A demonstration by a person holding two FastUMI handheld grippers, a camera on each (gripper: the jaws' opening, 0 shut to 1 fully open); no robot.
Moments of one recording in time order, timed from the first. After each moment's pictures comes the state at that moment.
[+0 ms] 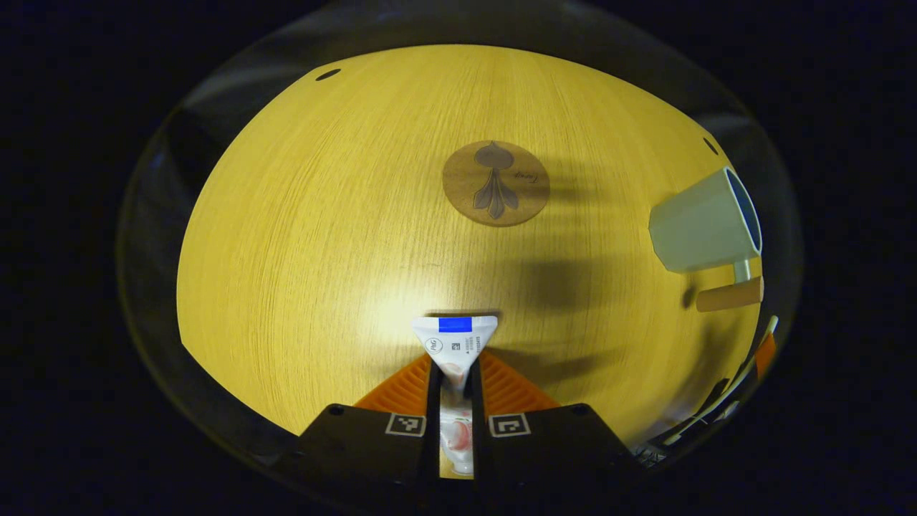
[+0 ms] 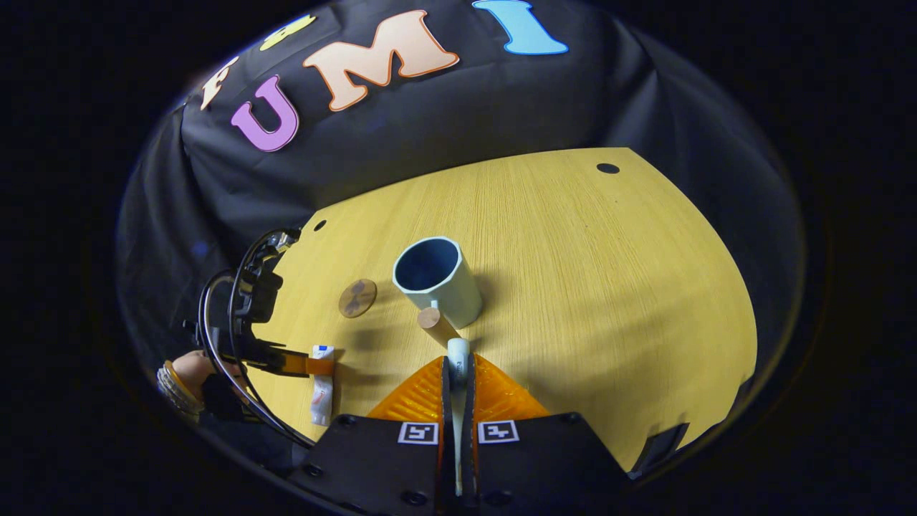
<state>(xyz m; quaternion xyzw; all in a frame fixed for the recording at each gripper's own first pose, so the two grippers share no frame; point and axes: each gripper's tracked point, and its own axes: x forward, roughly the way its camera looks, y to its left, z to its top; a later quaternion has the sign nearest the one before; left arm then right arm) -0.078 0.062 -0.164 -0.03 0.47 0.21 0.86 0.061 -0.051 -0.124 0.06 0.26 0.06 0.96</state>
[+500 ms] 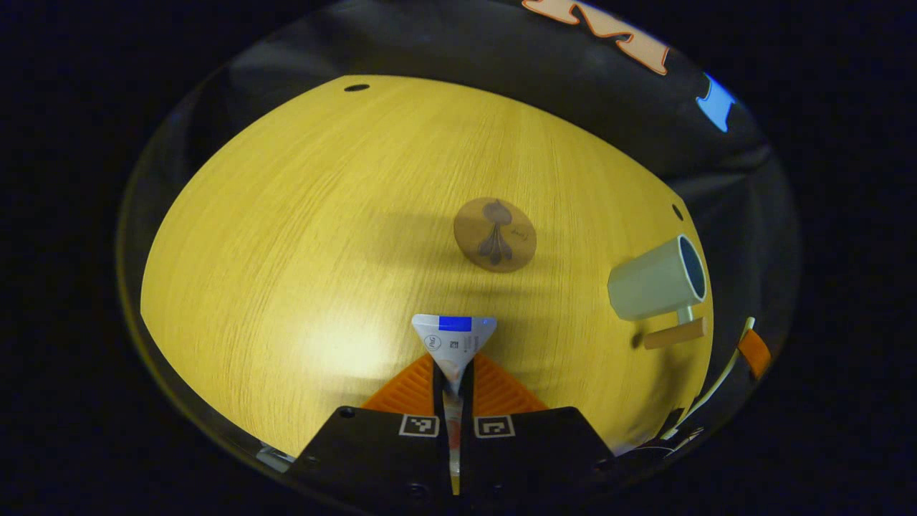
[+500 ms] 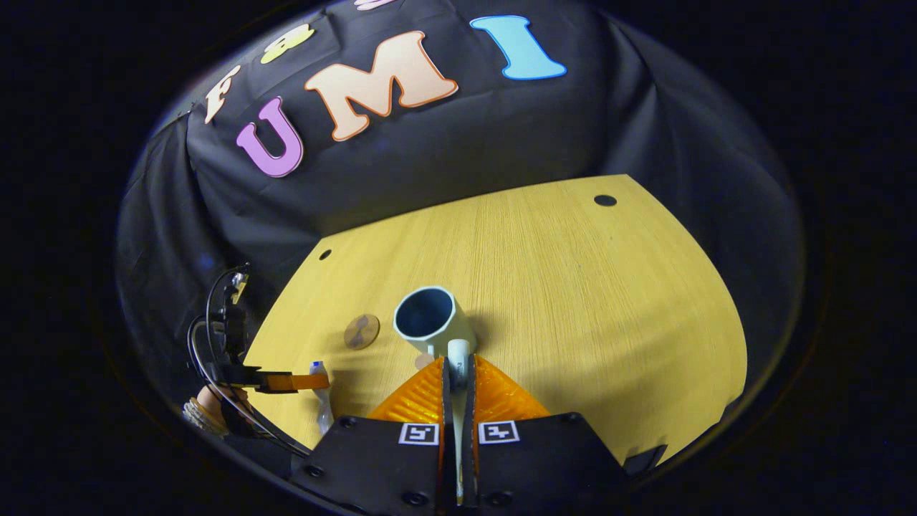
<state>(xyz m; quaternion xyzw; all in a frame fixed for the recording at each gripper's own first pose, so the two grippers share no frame) -0.053 0.050 -0.122 -0.11 0.32 0.16 0.93 0.081 -0.063 -0.066 0.06 0.19 0.07 0.98</state>
